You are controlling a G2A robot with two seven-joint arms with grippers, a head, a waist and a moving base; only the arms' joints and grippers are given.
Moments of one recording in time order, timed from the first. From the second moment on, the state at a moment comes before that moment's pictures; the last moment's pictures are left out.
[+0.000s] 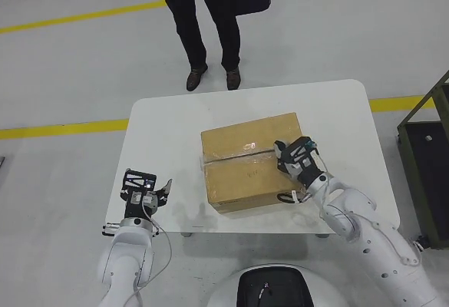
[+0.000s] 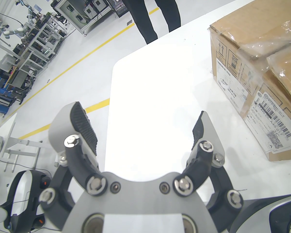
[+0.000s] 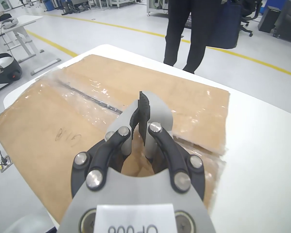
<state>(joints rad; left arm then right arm) 1.47 -1.27 -1.57 -1.98 1.76 -0.10 -0.40 -1.15 -1.32 1.23 -1.58 -1.29 -0.21 0.11</state>
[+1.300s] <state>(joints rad) 1.47 -1.27 -1.57 -1.98 1.76 -0.10 -0.40 -0.79 -1.47 0.79 -1.16 -1.15 -0.22 -0.07</state>
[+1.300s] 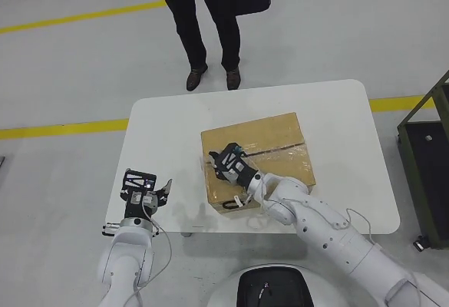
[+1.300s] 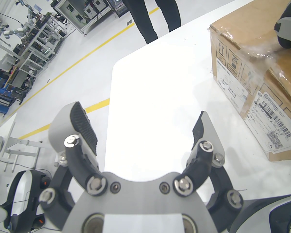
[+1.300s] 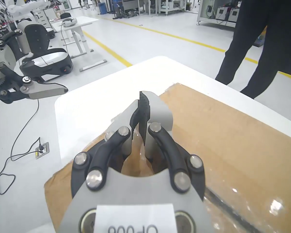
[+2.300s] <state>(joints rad) 1.47 -1.27 -1.57 -1.98 1.76 -0.10 -0.40 -1.20 -1.34 1.28 -1.60 -1.22 -0.21 0.09</state>
